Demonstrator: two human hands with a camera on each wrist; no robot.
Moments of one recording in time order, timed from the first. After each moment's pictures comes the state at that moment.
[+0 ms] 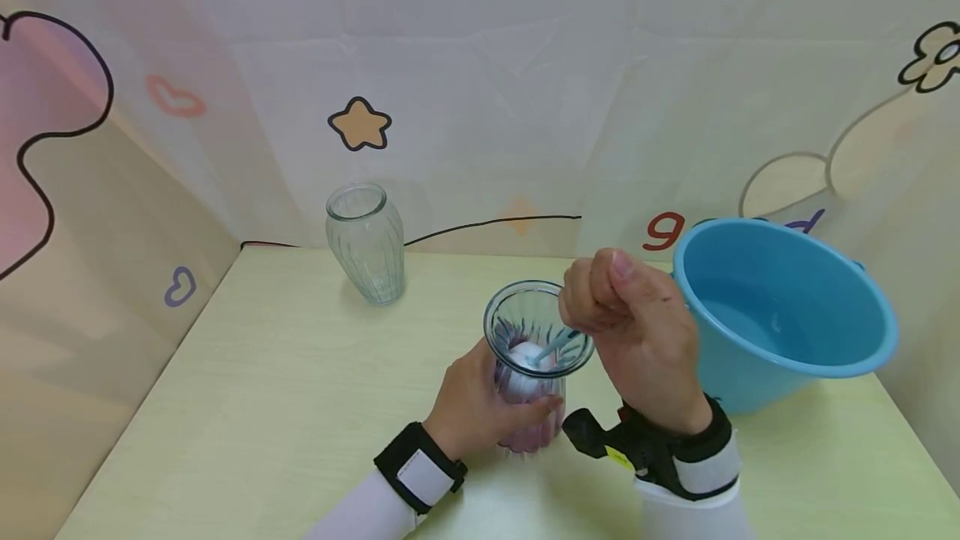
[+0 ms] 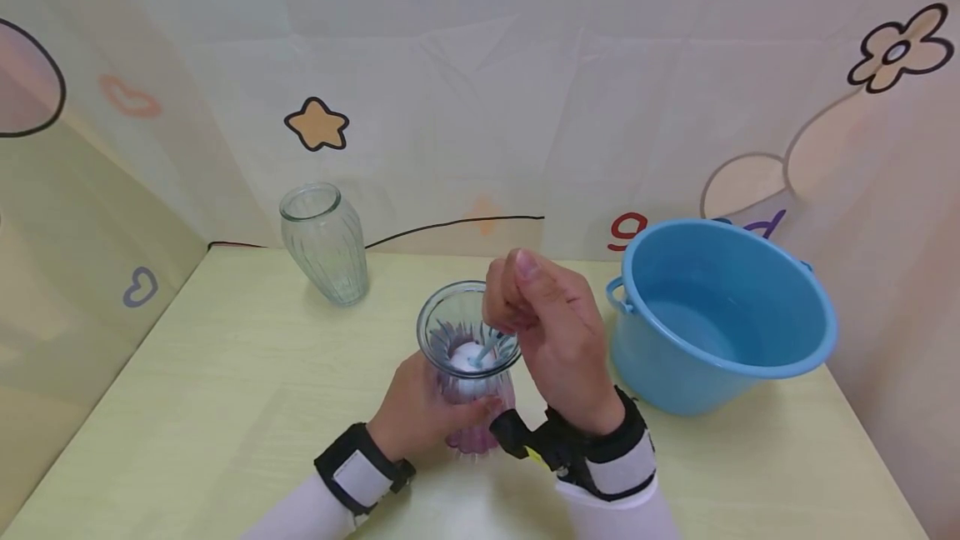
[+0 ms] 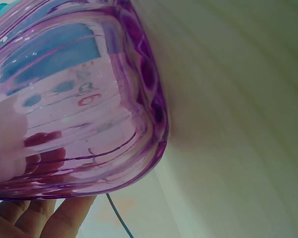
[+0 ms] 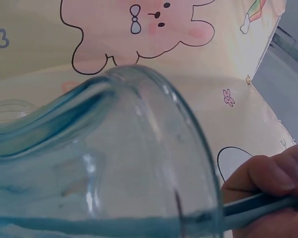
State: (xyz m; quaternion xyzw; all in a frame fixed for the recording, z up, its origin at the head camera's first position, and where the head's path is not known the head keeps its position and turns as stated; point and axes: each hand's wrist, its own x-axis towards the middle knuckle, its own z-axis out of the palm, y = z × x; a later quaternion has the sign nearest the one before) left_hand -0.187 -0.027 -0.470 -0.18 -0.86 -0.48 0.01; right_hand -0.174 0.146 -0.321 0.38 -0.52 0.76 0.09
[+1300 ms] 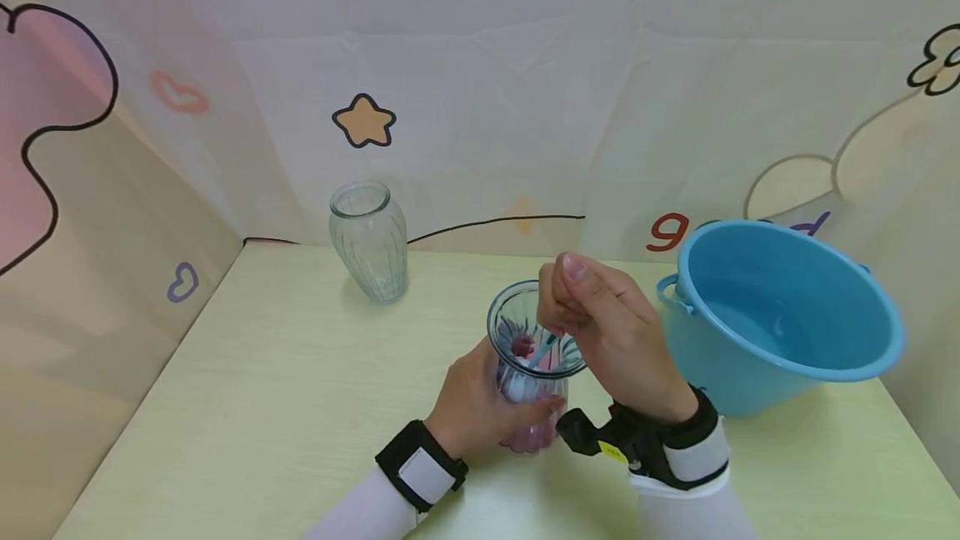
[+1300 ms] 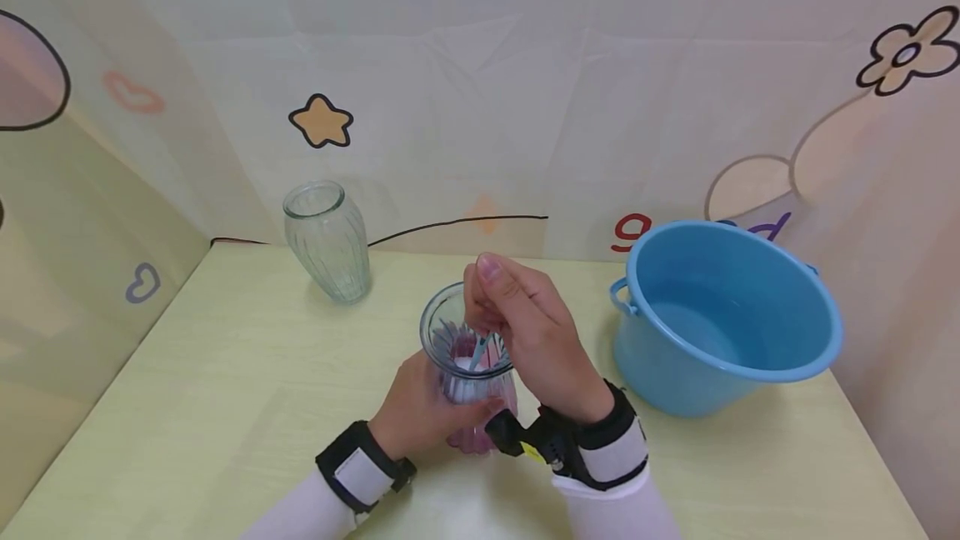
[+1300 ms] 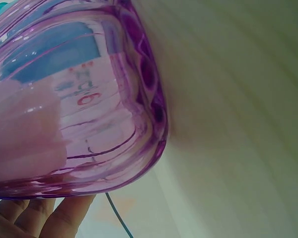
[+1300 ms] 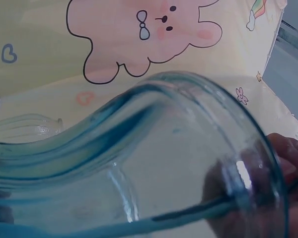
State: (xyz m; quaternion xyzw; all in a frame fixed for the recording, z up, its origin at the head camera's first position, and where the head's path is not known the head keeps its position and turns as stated) left_hand -0.187 -0.029 -0.471 -0.17 -0.85 -0.49 -0.01; right_hand -0.181 0.137 -0.326 0.36 -0.61 0.71 0.01
